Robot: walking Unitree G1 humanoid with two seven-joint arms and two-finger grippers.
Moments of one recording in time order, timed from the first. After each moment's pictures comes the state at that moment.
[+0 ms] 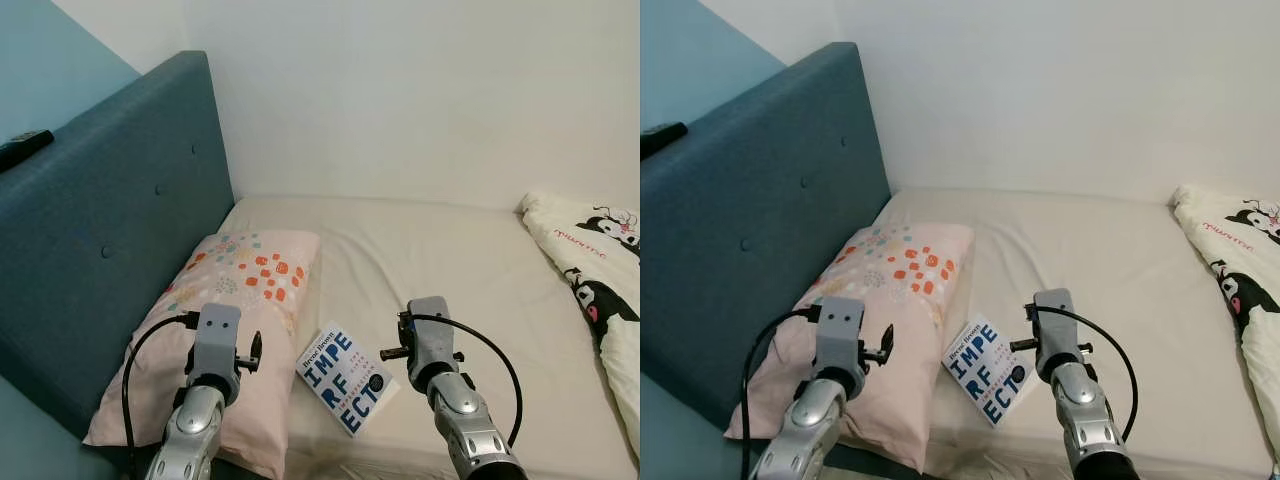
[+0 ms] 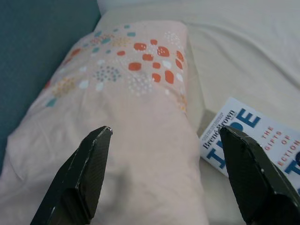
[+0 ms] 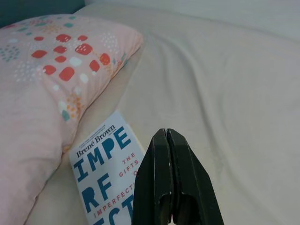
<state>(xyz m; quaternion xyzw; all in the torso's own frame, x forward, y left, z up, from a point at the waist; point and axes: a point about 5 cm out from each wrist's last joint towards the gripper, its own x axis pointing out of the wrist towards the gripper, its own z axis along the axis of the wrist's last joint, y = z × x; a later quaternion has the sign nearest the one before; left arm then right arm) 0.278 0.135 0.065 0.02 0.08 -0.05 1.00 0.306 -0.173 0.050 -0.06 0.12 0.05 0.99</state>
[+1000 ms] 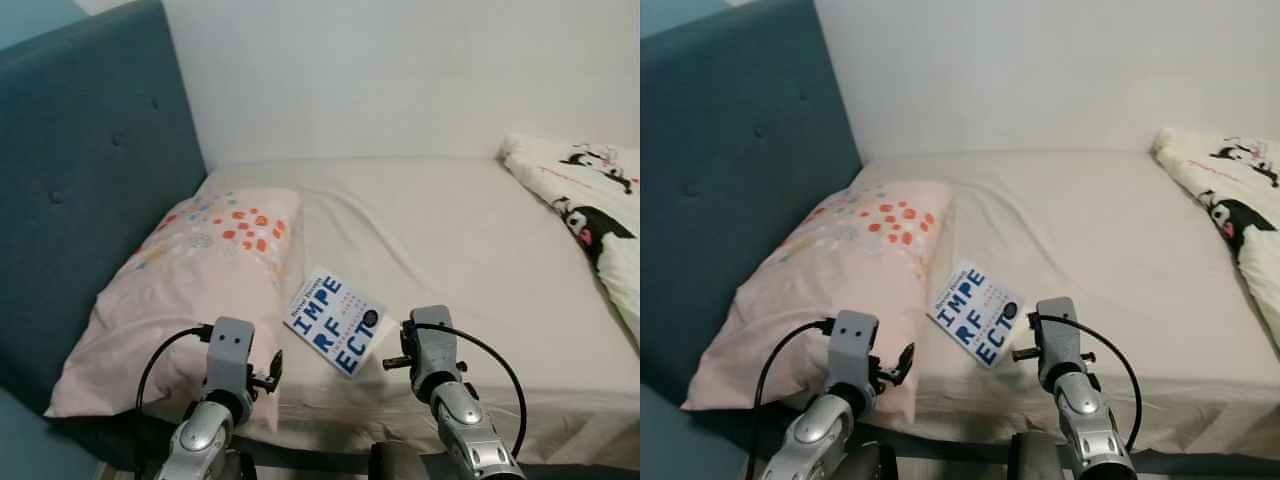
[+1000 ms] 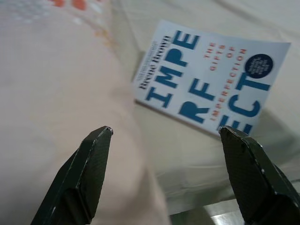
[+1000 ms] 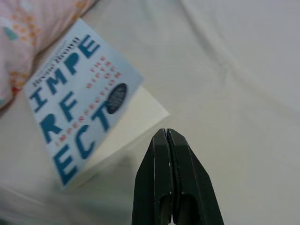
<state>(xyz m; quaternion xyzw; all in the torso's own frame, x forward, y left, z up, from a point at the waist) 0.264 0.113 0.064 -0.01 0.09 -0.13 0.99 0.299 -0.177 0.045 -0.06 0.12 0.05 0.99</state>
